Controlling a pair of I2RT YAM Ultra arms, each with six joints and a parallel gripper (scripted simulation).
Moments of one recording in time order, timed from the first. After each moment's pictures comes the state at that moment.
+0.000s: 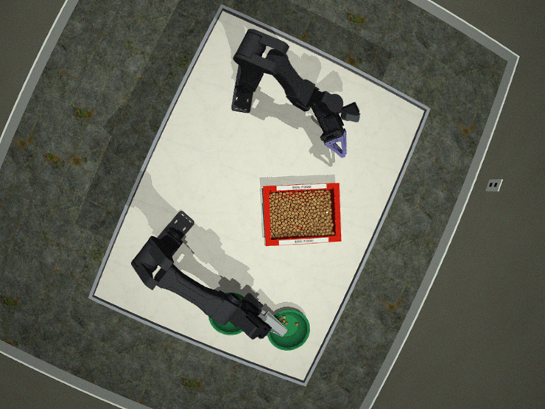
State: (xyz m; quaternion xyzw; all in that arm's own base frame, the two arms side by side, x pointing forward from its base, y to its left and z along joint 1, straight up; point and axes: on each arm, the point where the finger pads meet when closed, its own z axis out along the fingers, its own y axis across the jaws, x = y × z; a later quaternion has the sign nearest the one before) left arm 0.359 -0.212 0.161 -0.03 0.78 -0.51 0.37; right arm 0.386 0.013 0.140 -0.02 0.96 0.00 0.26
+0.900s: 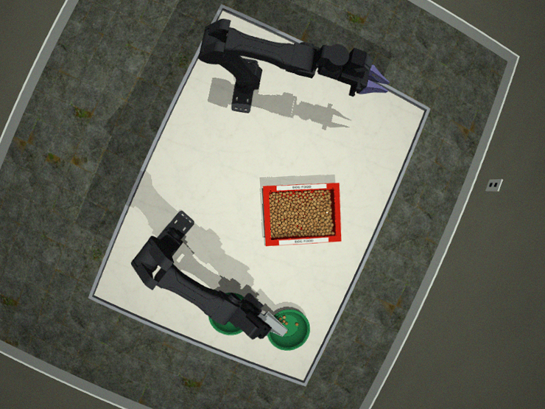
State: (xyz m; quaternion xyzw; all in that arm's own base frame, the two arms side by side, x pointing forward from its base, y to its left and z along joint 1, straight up) left arm 0.396 -0.028 0.376 0.01 0.71 -0.07 0.70; right arm 0.386 0.013 0.140 -0.02 0.96 0.00 0.26
